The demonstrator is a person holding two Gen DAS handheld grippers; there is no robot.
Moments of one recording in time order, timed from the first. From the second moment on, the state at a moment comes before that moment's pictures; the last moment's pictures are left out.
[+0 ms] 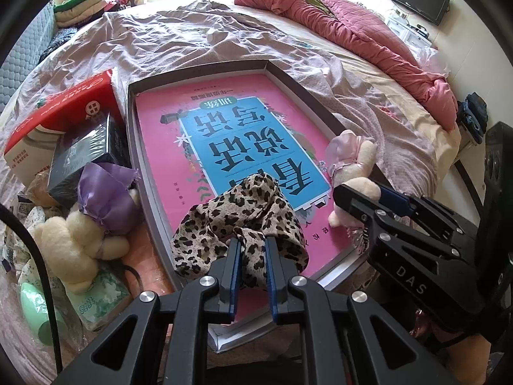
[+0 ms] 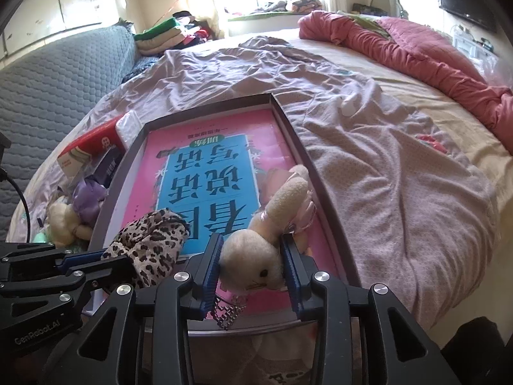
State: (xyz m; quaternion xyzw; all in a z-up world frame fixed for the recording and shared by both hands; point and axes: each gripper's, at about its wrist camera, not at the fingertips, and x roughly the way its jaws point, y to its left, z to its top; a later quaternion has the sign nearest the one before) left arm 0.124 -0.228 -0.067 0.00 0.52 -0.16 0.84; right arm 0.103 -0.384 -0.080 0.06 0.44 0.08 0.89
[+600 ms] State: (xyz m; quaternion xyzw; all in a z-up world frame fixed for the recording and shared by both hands) left arm 0.123 -0.226 -0.069 0.00 0.53 -0.16 0.83; right arm 0.099 -0.389 -0.077 0.10 0.43 0.08 0.89
